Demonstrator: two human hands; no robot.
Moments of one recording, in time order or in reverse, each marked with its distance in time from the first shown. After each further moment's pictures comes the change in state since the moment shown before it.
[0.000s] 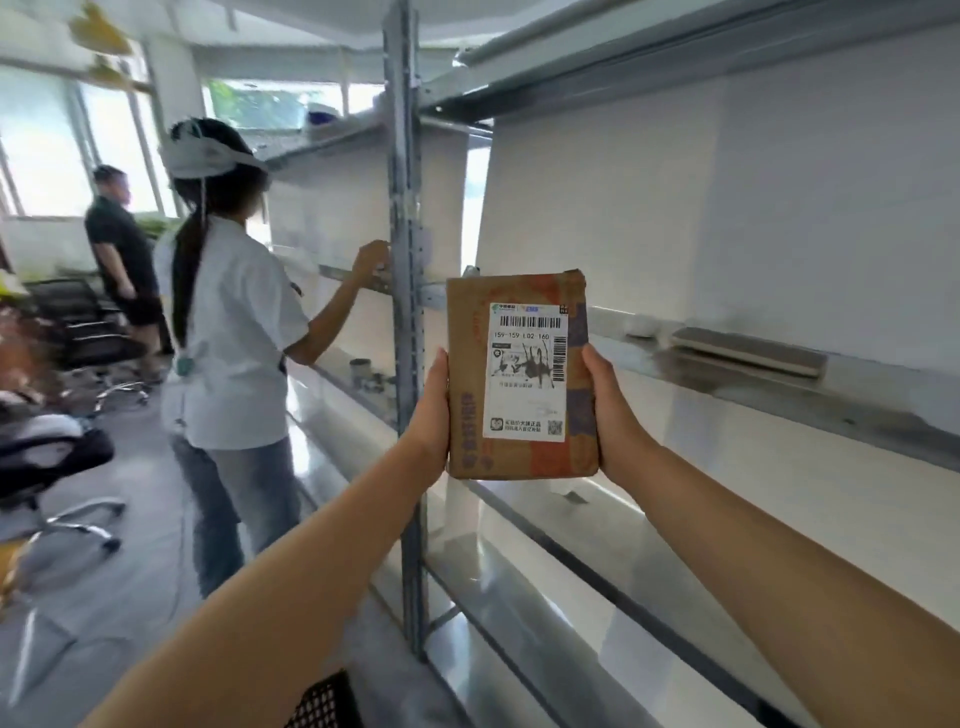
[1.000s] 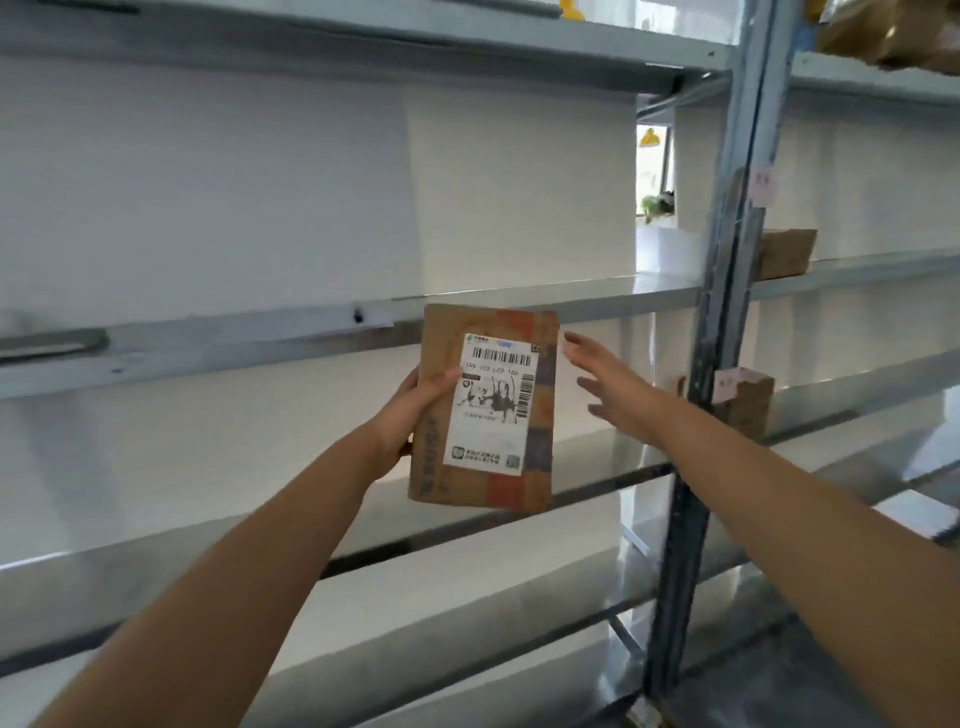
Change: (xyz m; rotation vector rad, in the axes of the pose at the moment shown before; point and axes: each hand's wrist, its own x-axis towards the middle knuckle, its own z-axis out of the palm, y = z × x) left_hand -0.288 -0.062 0.416 0.194 -1.333 -0.163; right_hand -0.572 -0.169 -0.225 -0.499 1.138 0.107
